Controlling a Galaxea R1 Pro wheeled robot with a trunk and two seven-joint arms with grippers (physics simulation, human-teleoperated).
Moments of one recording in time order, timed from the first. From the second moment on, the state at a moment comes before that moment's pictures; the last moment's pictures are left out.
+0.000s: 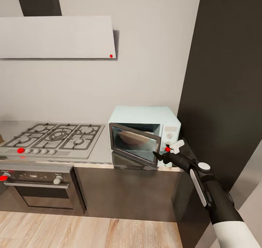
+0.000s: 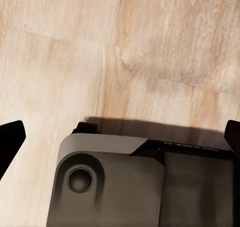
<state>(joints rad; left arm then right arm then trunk) -0.12 -0.06 0.16 -0.14 0.00 -0.23 0.01 -0.55 -0.08 0.00 -1.31 0.03 0.35 0.58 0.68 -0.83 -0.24</state>
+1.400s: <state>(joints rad) -0.12 -0.06 0.16 -0.14 0.00 -0.23 0.01 -0.55 -0.09 0.00 -1.29 0.03 0.32 0.69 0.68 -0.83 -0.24</state>
